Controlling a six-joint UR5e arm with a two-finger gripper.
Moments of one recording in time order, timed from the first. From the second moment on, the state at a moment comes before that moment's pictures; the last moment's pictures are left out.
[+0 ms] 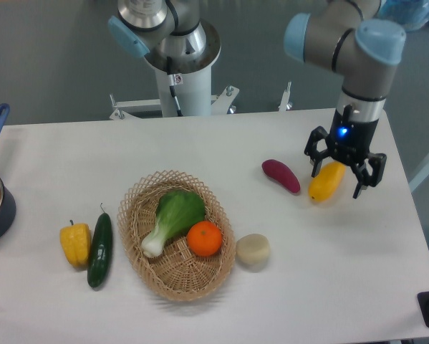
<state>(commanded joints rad) 2.87 -1.90 -1.75 -0.86 1.44 1.58</state>
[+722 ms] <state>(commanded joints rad) 2.93 -1.94 -1.82 -0.86 1.49 1.74</state>
